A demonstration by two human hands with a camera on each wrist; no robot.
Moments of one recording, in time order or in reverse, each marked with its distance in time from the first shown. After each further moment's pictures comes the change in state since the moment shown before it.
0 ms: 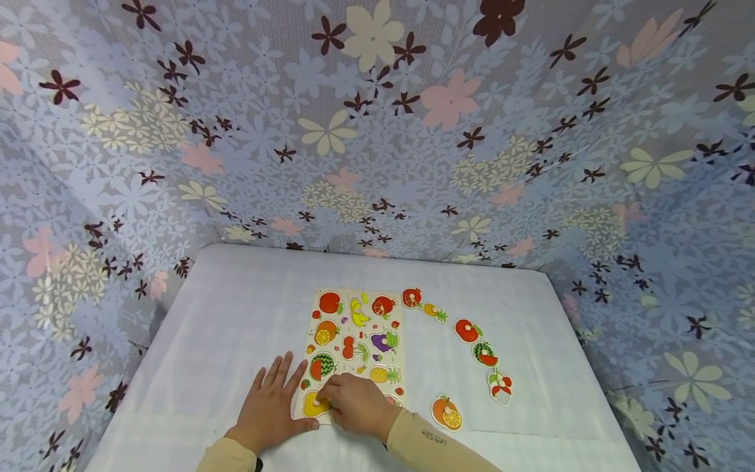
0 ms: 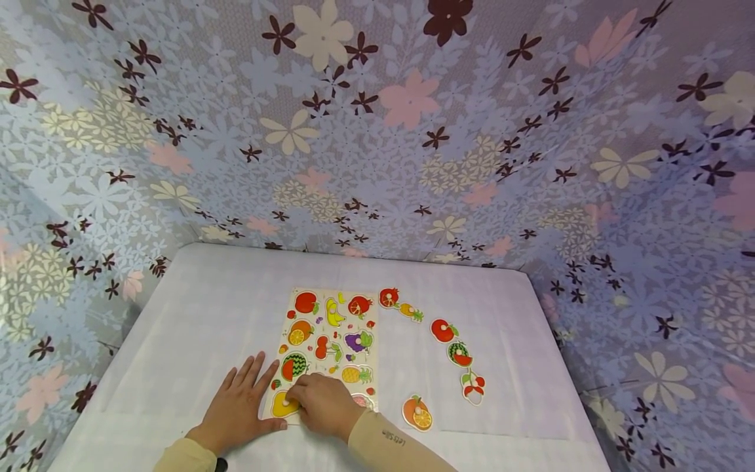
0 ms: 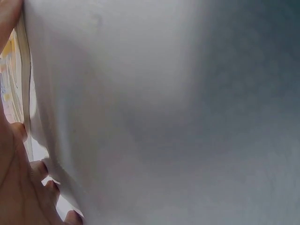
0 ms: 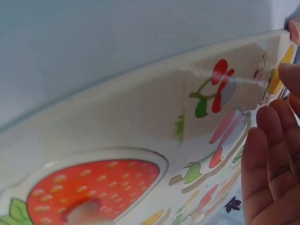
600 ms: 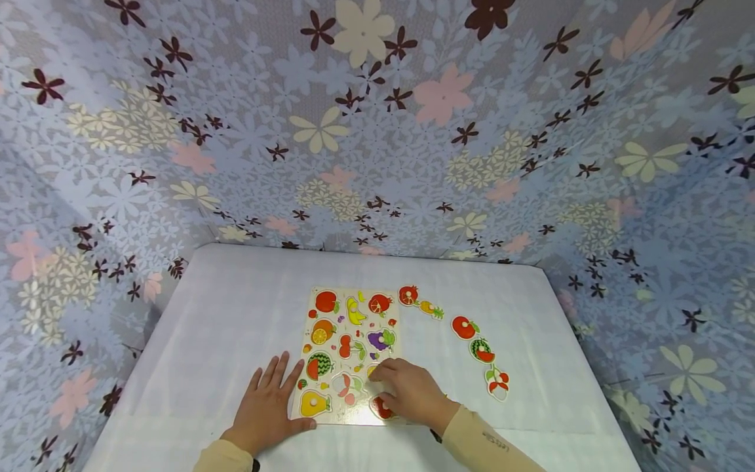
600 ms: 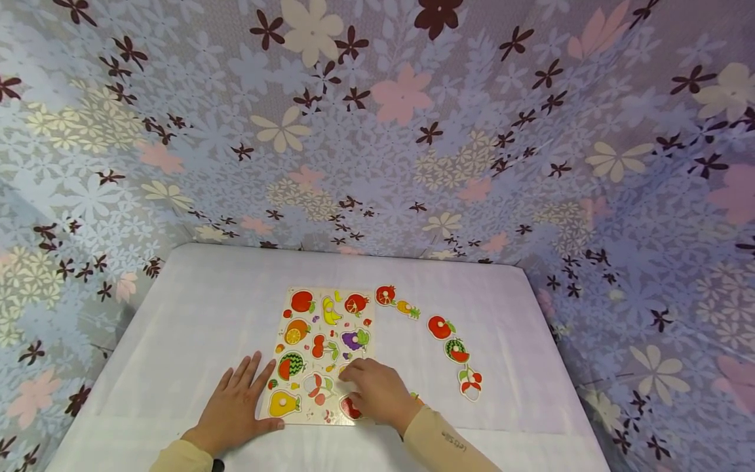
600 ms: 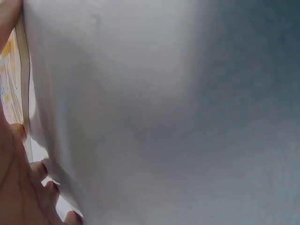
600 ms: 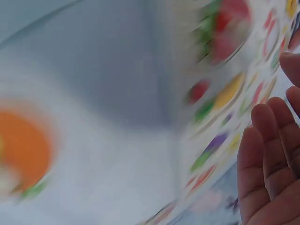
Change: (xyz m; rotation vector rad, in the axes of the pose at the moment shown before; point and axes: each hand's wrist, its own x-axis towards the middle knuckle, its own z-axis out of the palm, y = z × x) left_hand 0.002 -0.003 0.011 0.029 0.056 0.008; right_hand -0.069 0.056 -0.035 0.032 0.099 0.186
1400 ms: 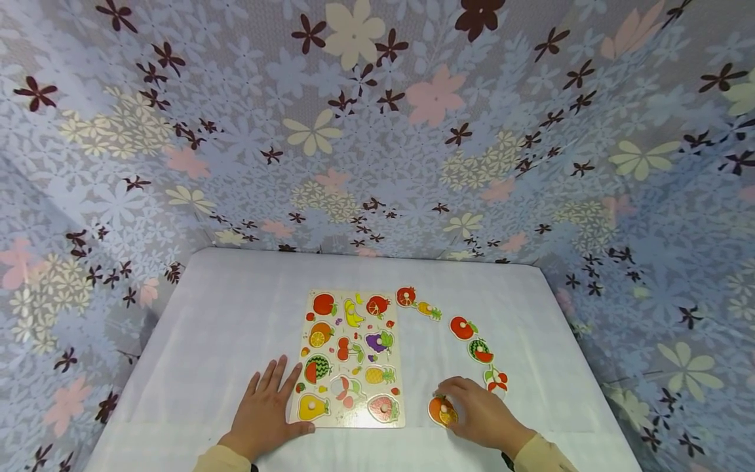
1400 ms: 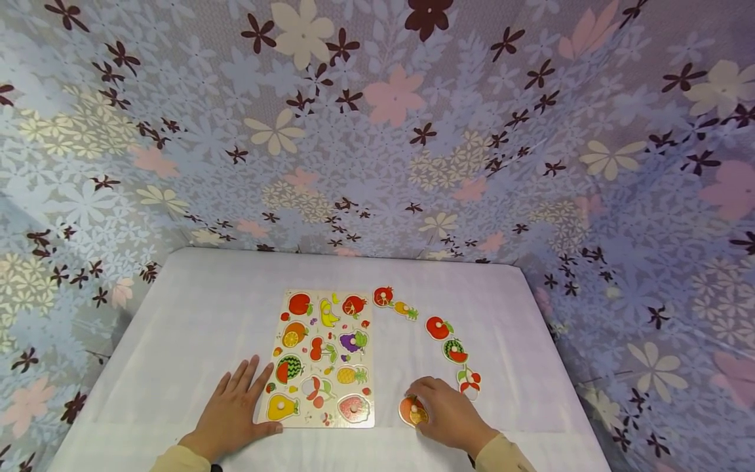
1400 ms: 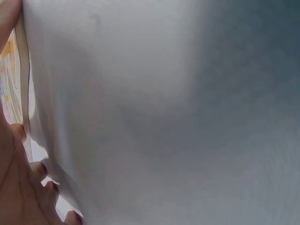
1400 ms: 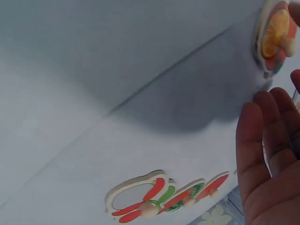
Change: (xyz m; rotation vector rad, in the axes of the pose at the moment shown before) left_hand 0.000 0.003 -0.002 -0.003 -0.044 -0.017; right_hand -0.096 0.084 -0.006 0.048 -0.082 0.261
